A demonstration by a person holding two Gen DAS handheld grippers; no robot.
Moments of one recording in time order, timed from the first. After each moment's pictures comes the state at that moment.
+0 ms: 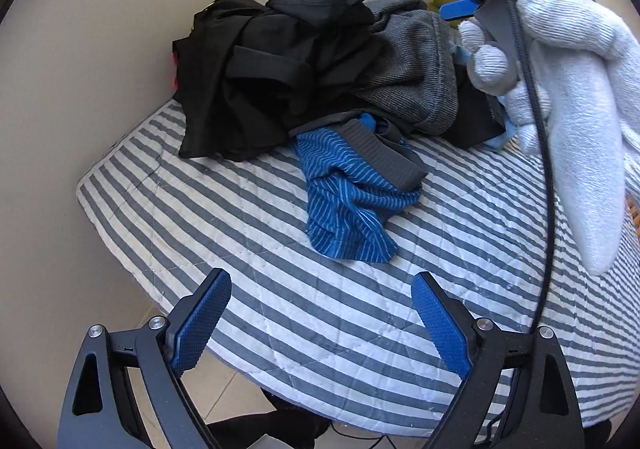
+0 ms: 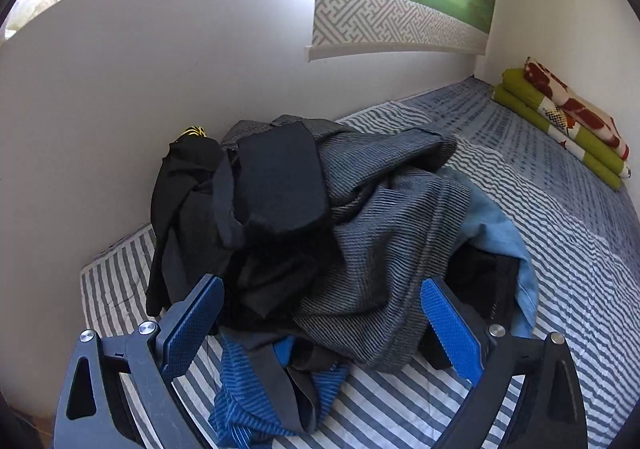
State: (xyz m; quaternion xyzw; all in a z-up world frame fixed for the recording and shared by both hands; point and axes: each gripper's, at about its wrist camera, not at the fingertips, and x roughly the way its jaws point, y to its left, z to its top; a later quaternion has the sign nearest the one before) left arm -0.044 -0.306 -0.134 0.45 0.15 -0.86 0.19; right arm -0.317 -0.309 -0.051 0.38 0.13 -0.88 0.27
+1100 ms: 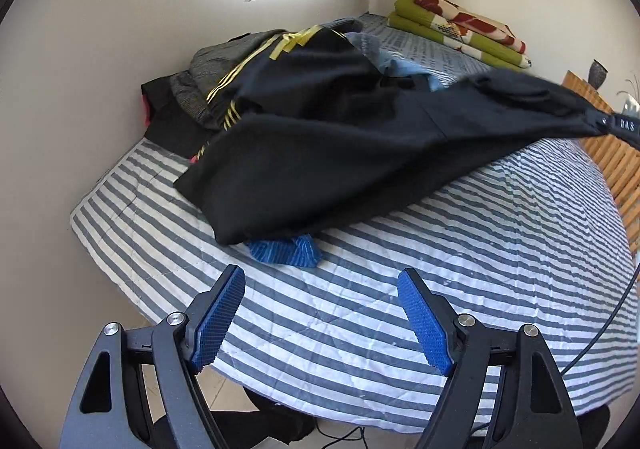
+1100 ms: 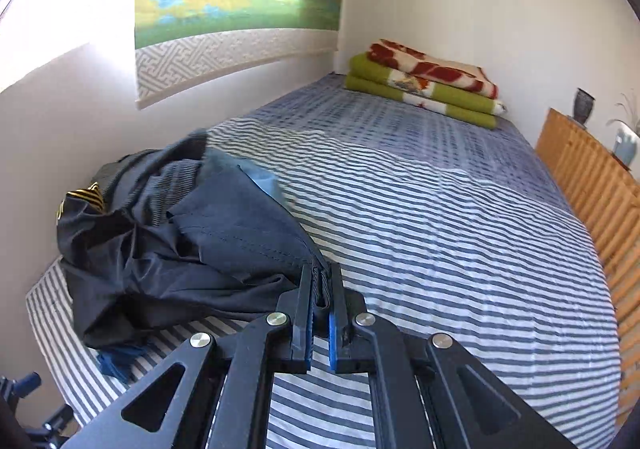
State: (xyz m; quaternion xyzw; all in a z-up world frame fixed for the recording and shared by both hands) left arm -0.049 -0.226 -0.087 0.43 0.10 -0.89 0.14; right arm -0.262 -0.032 -0.024 0.35 0.05 -0.93 0.06
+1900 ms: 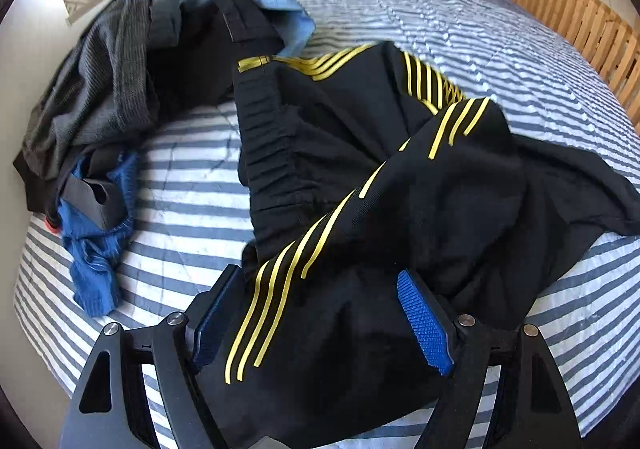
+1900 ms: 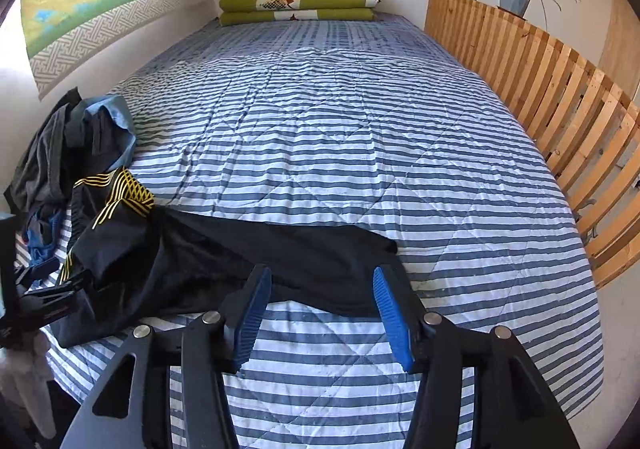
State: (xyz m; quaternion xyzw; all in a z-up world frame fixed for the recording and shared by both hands) left arm -0.187 -0.066 -0.205 0.54 -0.02 -0.84 0.04; right arm -0.133 0.174 -0.114 0.45 -0.04 -0.89 -0.06
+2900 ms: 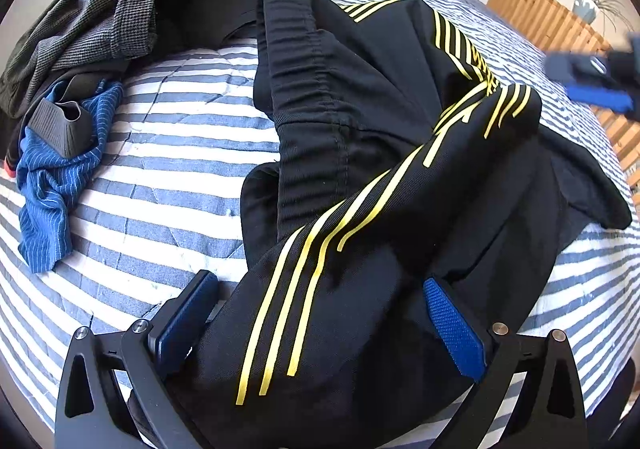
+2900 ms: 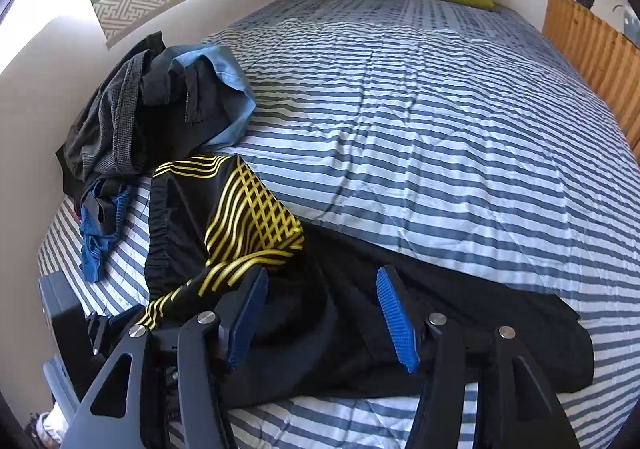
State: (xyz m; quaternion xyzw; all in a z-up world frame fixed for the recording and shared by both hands) left arm -0.149 -0.080 -0.239 0.53 0.05 -0.85 -0.01; right arm -0.244 0.029 -0.147 0.50 -0.02 -0.86 0.10
